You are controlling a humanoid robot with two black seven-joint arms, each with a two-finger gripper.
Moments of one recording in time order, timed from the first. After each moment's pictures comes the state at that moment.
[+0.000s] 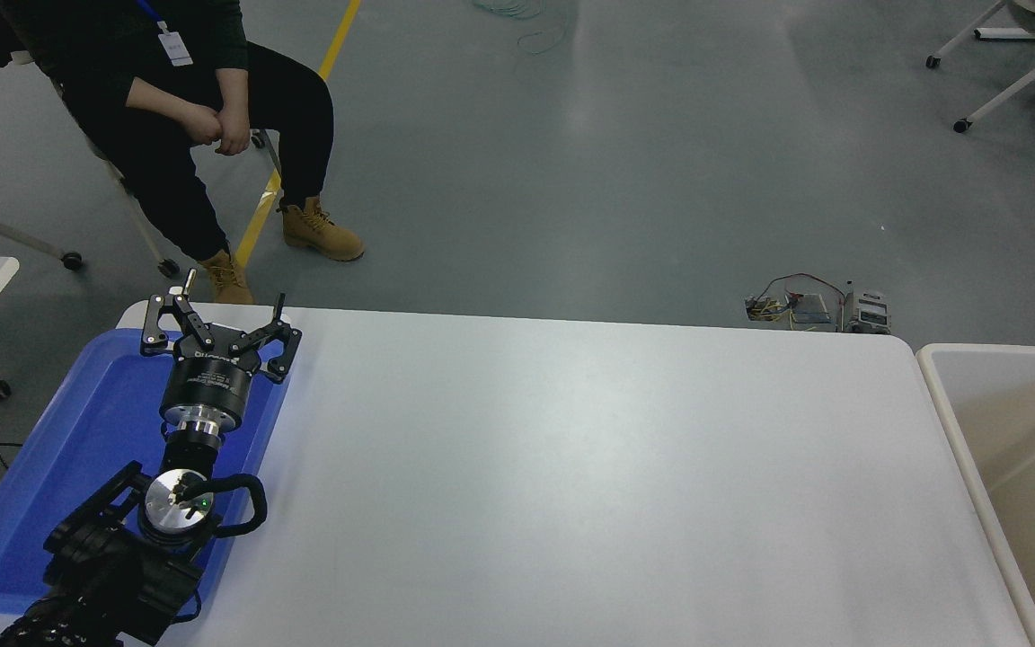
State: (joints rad) left arm -0.50 0.13 -1.12 -0.54 -0.09 -0.62 -0.36; right arm 0.57 -0.48 -0.80 0.06 -0.43 -0.05 0.09
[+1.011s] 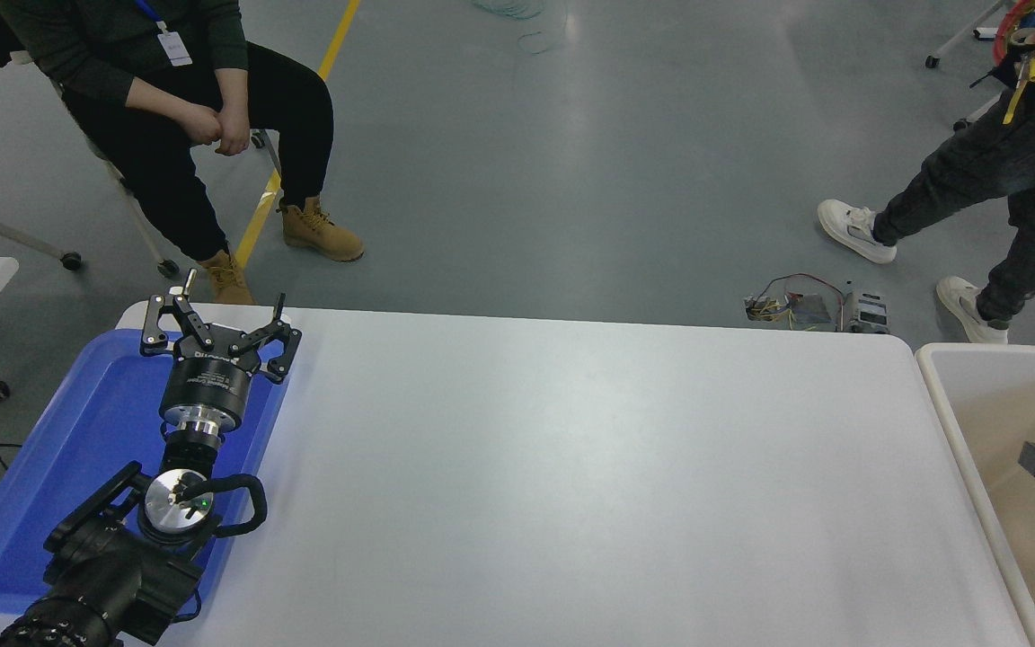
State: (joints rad) left arm -0.50 0.13 -1.12 -0.54 -0.09 -0.62 -0.36; right arm 0.66 -0.47 -0.69 0.08 -0.43 -0.09 0.09
